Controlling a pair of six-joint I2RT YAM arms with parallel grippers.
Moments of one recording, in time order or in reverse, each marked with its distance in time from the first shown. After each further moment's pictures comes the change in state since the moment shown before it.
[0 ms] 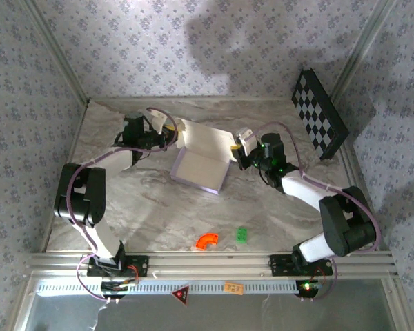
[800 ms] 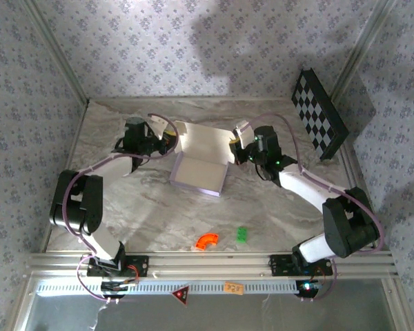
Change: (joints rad) left arm -0.038 -0.087 -0.096 -0.011 -0.150 0.024; right arm 0.066 -0.006 0.136 -0.209 0.160 0.106
